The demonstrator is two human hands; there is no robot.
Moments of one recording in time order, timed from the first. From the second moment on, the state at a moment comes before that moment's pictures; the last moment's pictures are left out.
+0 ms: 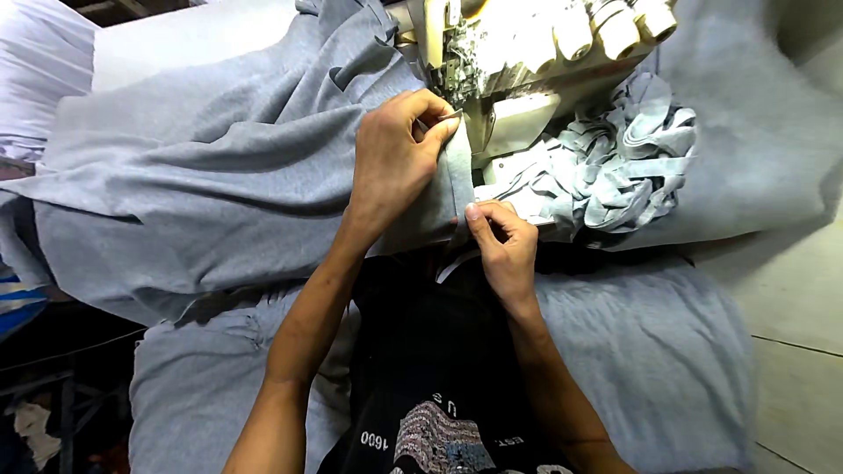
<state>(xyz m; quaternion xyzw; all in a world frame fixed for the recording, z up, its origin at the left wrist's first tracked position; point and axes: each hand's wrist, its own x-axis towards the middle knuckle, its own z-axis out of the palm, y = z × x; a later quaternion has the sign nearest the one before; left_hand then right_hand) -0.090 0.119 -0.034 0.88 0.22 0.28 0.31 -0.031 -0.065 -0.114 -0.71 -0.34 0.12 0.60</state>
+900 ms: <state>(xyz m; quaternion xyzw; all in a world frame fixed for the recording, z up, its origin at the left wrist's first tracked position) -0.097 0.129 -0.038 0.84 0.13 0.33 0.40 -0.038 -0.067 -0.125 -0.76 -0.35 0.03 0.55</state>
